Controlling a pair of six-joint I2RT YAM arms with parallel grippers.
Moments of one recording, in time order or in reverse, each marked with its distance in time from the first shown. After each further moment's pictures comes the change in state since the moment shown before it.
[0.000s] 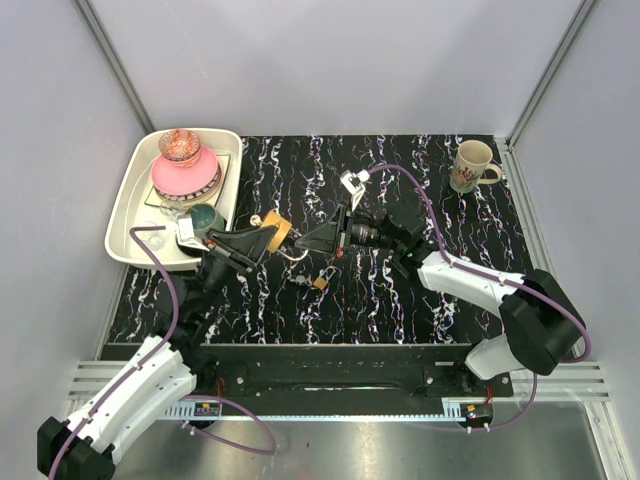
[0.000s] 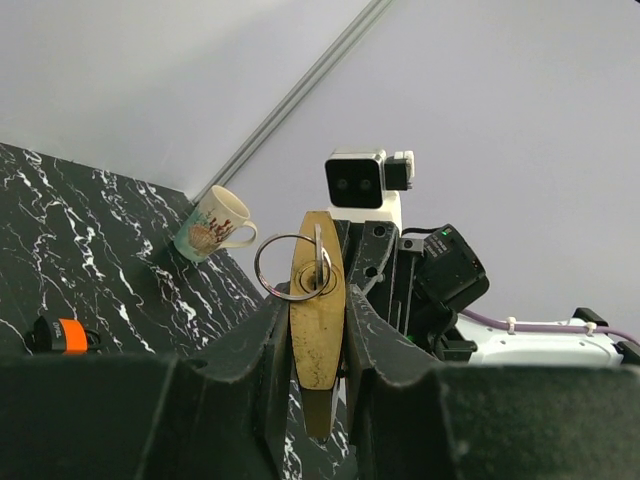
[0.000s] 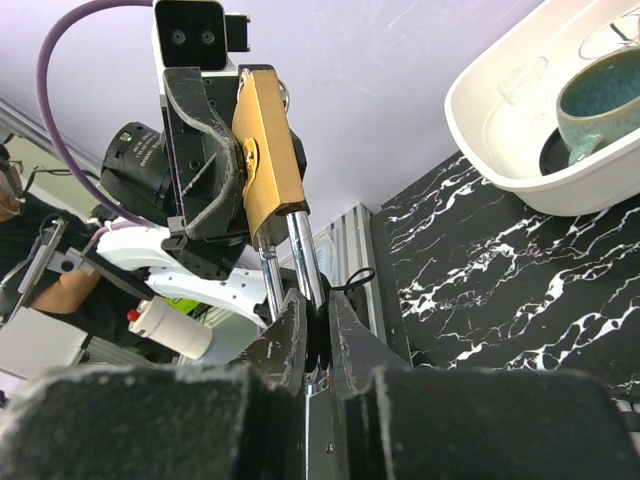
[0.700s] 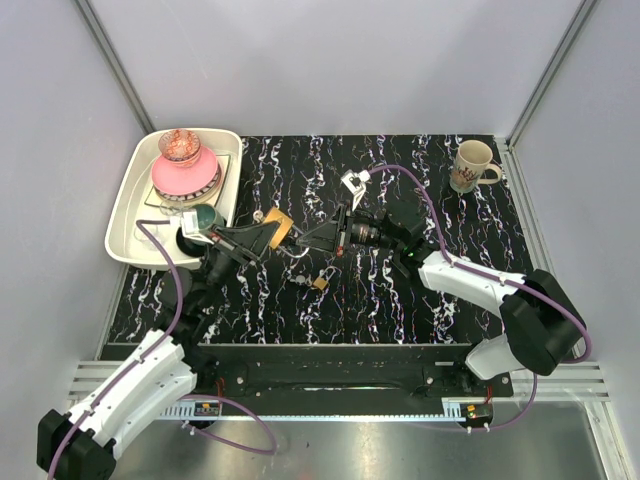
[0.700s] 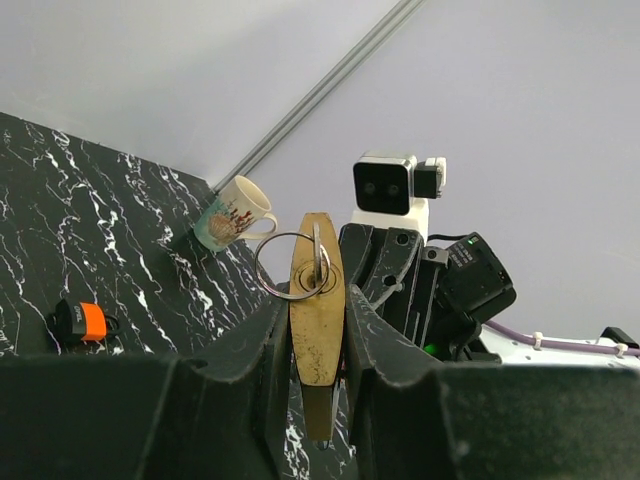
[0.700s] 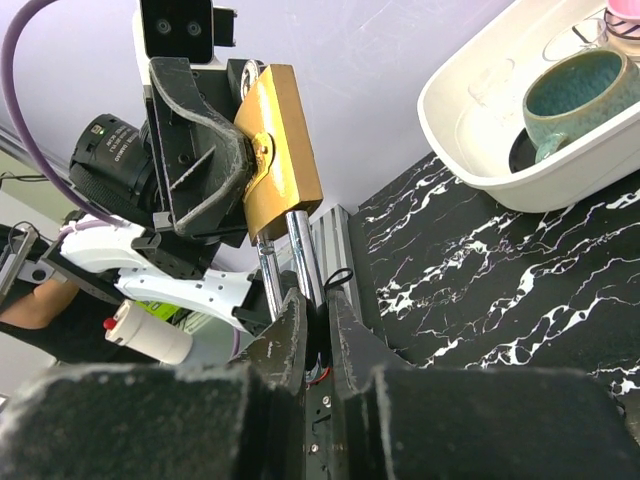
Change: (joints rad) left arm 0.004 0.066 0.032 -0.034 -0.018 -0.011; right arm -0.004 -0.006 0.000 -0.049 0.033 -0.053
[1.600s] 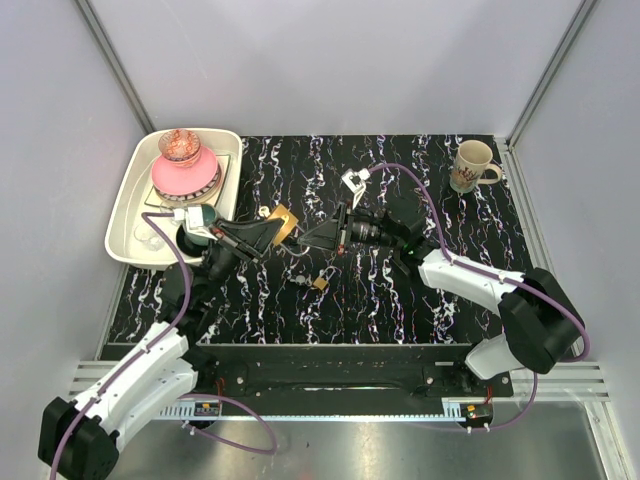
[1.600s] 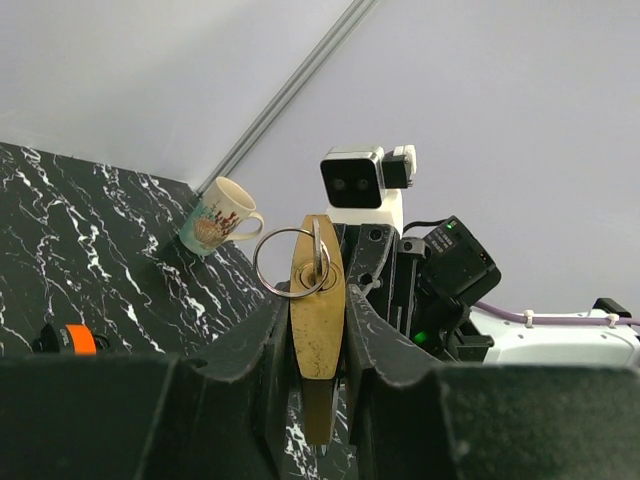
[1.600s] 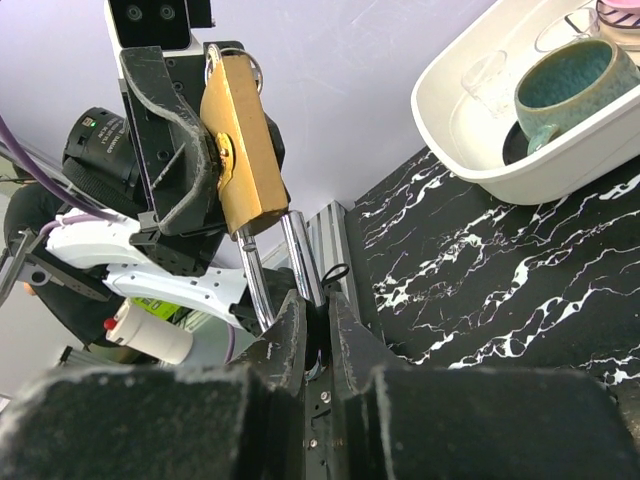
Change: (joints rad) left arm 0.020 0.096 0.013 0.129 0.102 0.026; right arm -0.013 0.011 0.009 -0.013 -0.013 0.006
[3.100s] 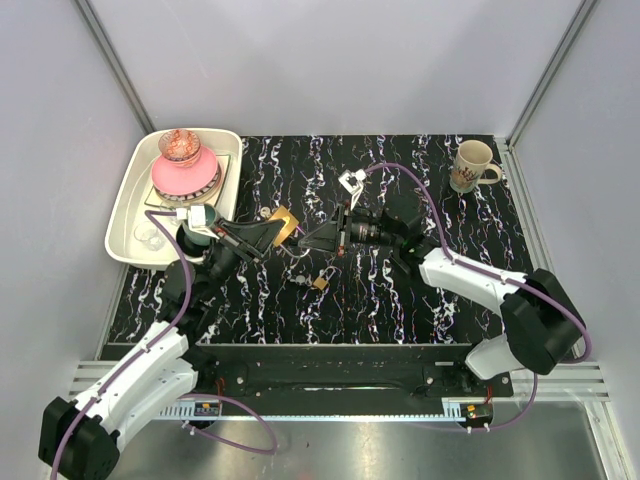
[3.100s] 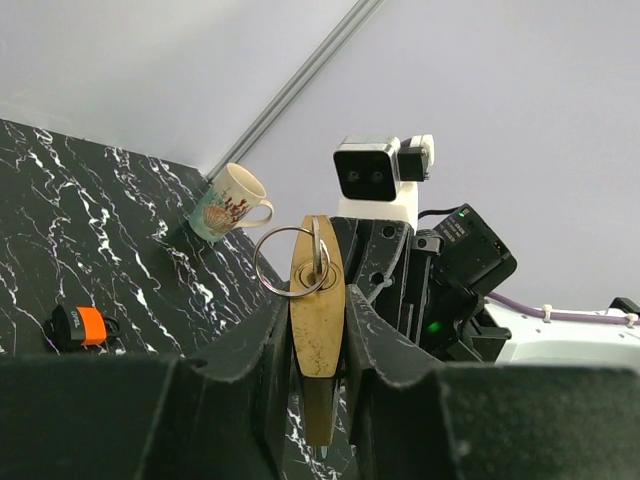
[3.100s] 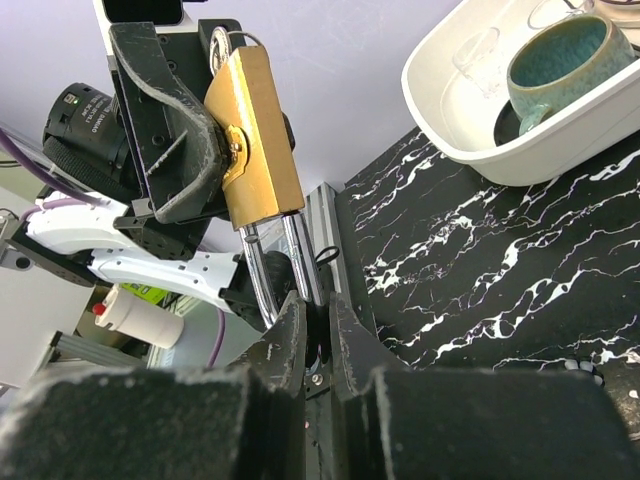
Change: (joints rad) left arm 0.006 0.006 0.003 -0.052 0.008 -0.006; right arm 0.000 -0.011 0.022 -0.104 -0.017 -0.063
